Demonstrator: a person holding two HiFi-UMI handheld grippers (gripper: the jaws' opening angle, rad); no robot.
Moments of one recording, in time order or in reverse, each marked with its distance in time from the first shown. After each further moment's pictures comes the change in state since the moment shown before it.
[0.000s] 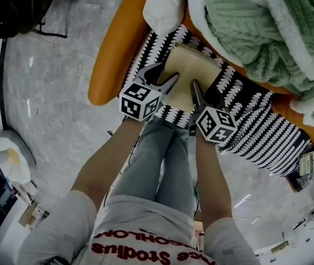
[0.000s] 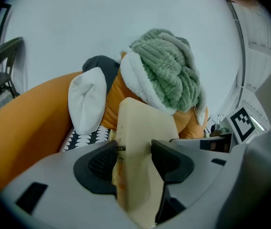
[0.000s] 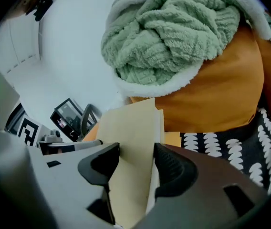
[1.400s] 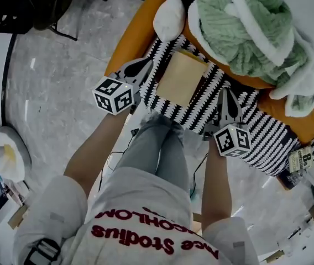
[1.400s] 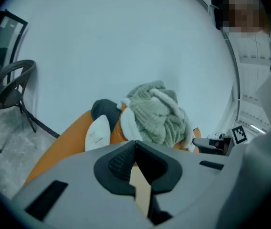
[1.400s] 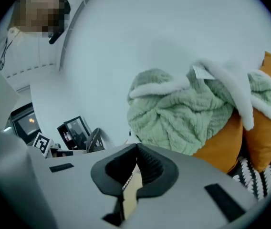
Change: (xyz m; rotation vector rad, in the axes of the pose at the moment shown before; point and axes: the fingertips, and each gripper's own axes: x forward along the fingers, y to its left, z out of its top) left arm -0.151 -0.018 0.104 -0.019 -0.267 -0.009; right arm -0.167 0.056 0.122 -0.134 -0.325 0.026
